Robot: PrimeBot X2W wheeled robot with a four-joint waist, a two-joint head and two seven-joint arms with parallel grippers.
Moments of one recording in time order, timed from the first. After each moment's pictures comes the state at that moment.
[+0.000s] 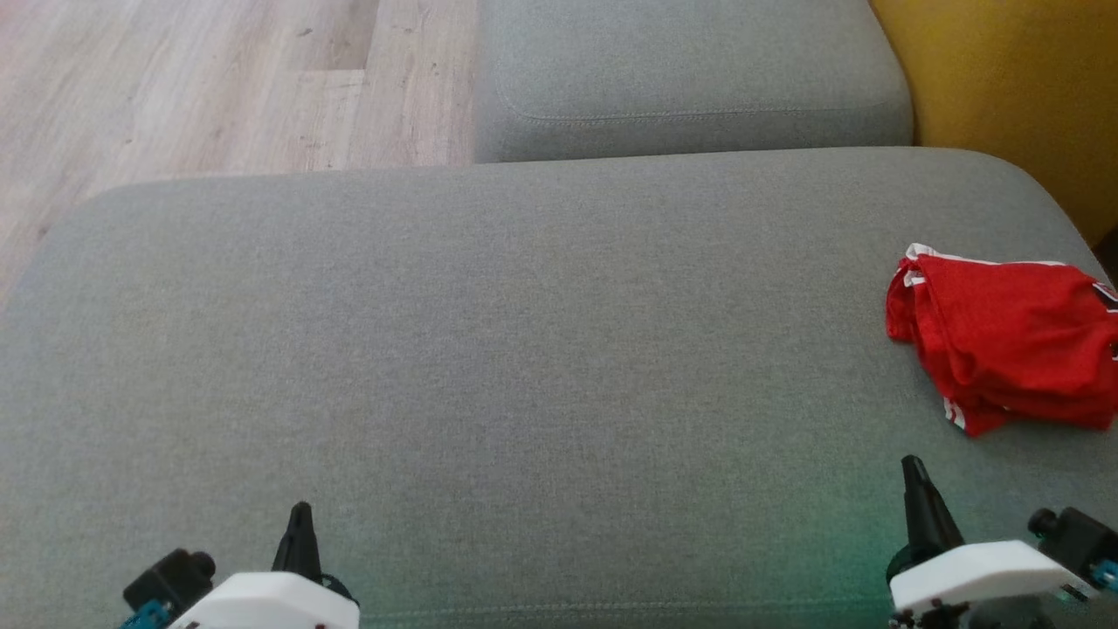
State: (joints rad) left arm 0.03 0.23 -0.37 0.27 -1.09 0.16 -0.08; right arm 0.08 -0.04 -0.02 0.30 0.74 0.12 0.00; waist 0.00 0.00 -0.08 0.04
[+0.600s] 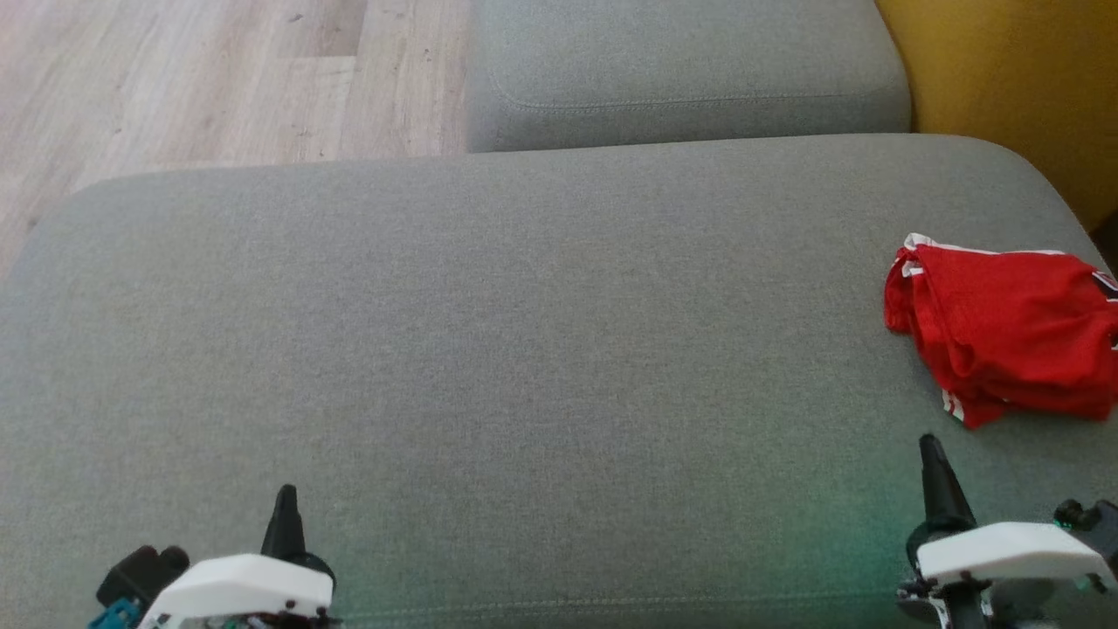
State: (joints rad) left arm 0.01 0.19 -0.27 0.27 -1.21 0.09 -0.04; right arm 0.05 -0.04 -0.04 0.30 0.93 0.12 0.03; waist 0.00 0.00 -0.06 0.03
